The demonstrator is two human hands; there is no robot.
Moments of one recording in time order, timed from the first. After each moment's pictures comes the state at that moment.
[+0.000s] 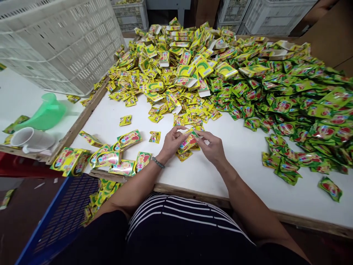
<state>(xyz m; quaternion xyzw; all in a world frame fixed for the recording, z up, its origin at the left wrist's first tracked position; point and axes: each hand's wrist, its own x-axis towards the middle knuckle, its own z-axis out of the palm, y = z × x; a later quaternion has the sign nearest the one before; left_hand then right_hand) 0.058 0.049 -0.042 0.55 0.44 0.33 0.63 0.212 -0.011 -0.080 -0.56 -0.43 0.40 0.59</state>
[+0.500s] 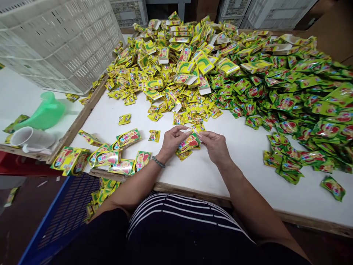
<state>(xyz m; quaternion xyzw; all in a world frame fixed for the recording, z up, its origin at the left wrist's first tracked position) 0.064 0.047 -0.042 0.53 0.45 0.35 0.63 0.213 -0.009 -0.087 -0.51 -0.26 0.55 0.61</state>
